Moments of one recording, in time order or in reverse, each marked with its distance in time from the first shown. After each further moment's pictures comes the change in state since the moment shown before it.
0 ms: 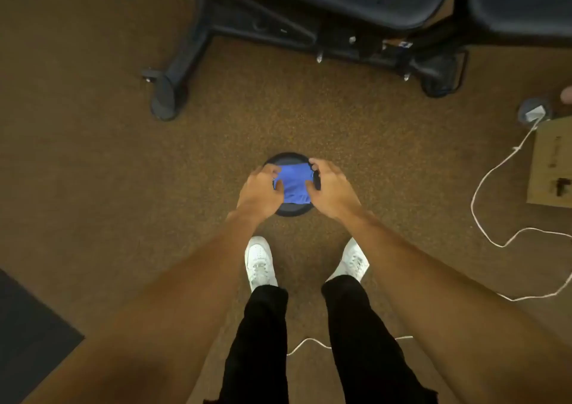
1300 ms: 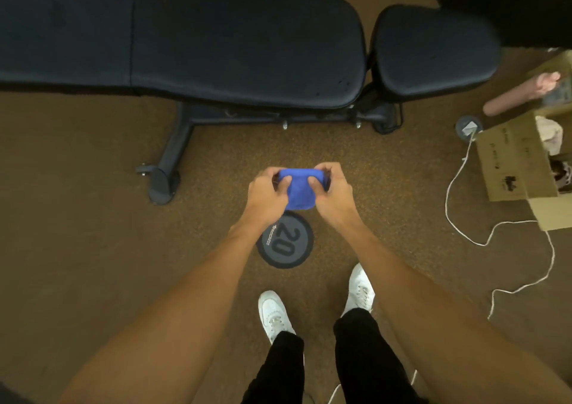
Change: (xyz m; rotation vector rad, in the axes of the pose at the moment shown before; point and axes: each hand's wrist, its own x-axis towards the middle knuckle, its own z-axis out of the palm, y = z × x) left_hand 0.029 0.138 -0.099 -0.139 0.030 0.218; right_hand -0.003 -0.085 -0.109 0.545 0.426 0.138
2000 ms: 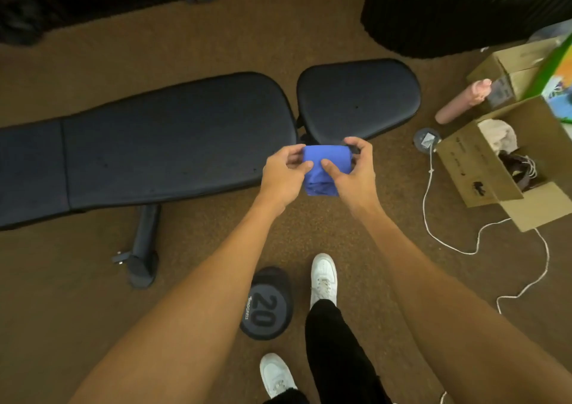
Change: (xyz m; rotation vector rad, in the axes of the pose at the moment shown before) left_hand 0.135 0.214 0.085 -0.235 -0.158 0.070; right_hand 0.128 -0.034 -0.175 0.245 0.401 -0.070
